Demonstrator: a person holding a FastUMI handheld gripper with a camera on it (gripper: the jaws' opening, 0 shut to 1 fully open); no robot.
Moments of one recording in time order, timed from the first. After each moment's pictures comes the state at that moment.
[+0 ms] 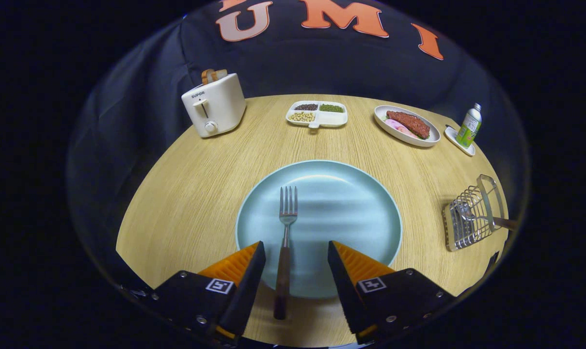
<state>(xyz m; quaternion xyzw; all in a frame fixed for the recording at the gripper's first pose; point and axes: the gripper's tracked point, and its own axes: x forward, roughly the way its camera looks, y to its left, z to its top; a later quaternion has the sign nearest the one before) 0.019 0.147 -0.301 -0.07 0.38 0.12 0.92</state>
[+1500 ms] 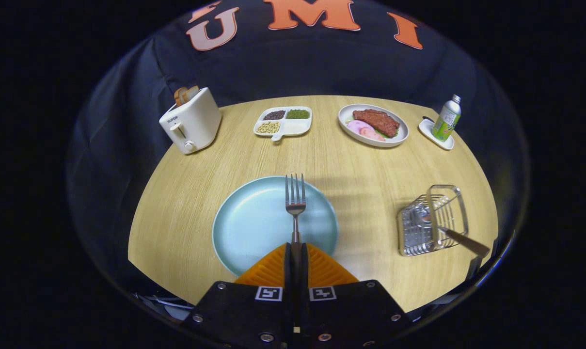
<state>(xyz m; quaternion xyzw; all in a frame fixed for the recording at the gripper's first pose) 0.028 0.059 -0.222 -0.03 0.41 0.08 0.91</state>
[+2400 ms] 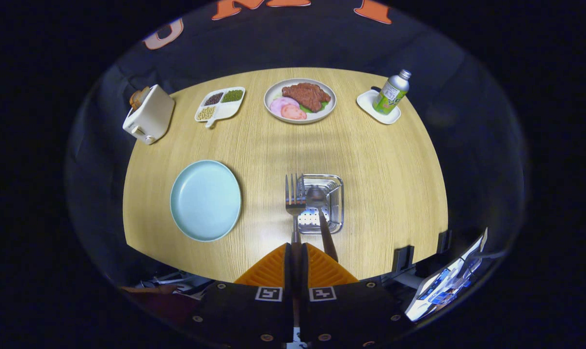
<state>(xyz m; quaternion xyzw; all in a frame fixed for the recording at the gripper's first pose) 0.001 -0.104 -0.151 -0.07 0.58 0.01 0.82</state>
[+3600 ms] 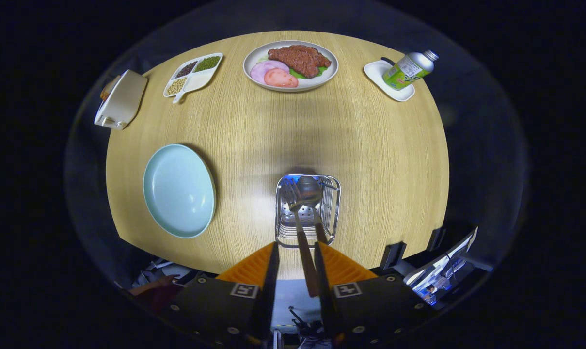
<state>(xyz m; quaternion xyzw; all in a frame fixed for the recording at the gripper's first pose) 0.042 -0.110 -0.181 -0.09 0.66 -0.01 0.74</state>
